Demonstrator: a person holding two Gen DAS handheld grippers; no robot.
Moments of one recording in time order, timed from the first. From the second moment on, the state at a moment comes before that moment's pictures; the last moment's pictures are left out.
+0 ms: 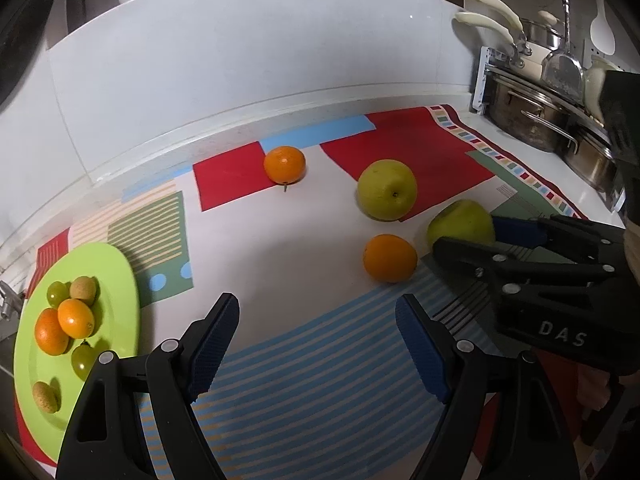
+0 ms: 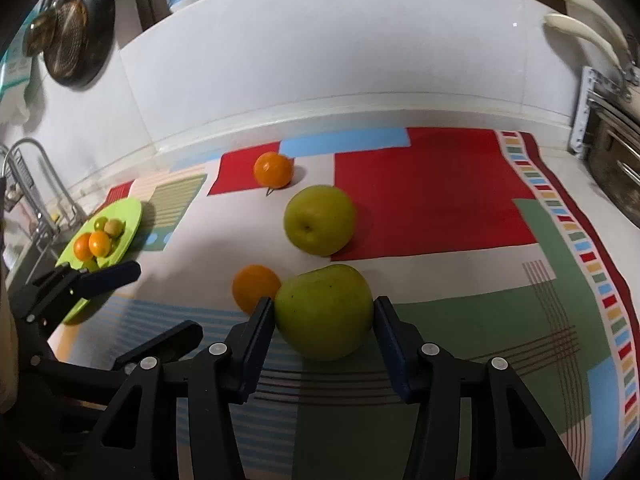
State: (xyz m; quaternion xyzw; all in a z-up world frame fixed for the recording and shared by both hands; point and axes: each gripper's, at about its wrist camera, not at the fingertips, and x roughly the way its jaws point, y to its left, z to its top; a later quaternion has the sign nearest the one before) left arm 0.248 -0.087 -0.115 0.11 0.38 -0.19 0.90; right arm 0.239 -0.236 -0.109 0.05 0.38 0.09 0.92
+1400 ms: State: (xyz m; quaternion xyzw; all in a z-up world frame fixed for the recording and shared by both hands) left arm 0.241 -0.109 -0.091 0.08 0.38 -0.22 0.89; right arm 0.203 -0.262 -0.082 0.05 0.35 0.04 0.93
